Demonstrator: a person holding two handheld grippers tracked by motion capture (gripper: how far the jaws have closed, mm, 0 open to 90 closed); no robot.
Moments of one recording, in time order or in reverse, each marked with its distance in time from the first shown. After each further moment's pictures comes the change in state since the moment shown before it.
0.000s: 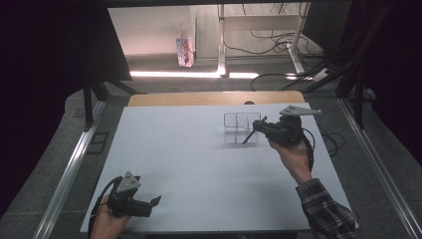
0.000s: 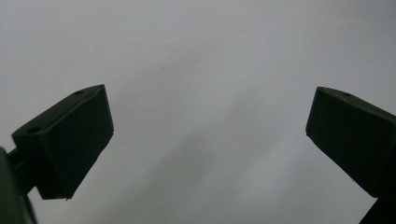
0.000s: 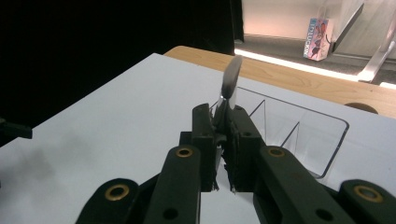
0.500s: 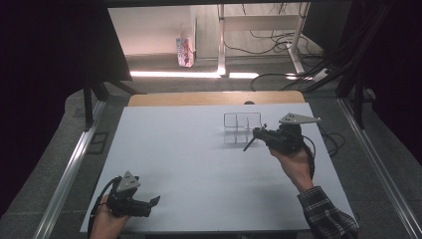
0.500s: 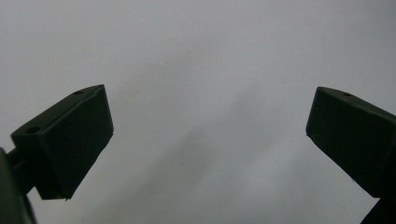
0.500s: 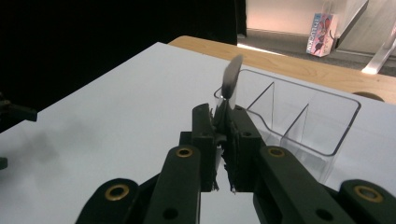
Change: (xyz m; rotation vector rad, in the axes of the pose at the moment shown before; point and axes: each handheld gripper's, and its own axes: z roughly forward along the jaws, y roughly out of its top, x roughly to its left) left arm 0.001 -0.001 0.001 0.022 0.009 -0.013; right arm 0.008 -0.016 -0.005 0.021 0.004 -0.022
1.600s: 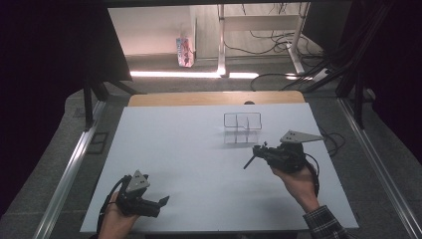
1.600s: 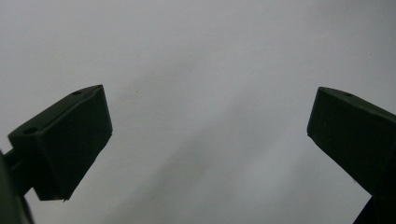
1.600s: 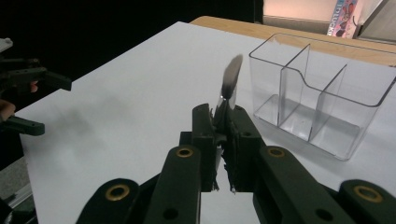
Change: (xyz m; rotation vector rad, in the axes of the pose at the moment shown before) left arm -0.017 0.015 0.006 -0.026 -0.027 0.048; right arm 0.025 -0.033 -0.019 0.042 0.055 -0.007
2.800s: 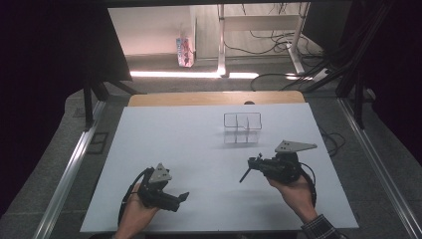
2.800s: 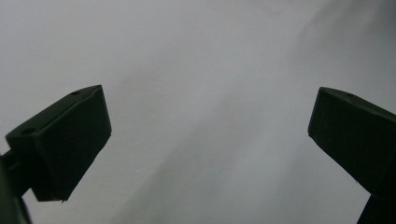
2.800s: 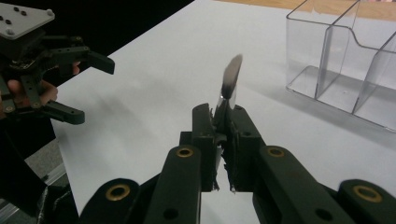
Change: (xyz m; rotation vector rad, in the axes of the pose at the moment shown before) left arm -0.021 0.039 0.028 0.002 -0.094 0.054; right arm 0.015 -0.019 0.004 0.062 0.067 0.031
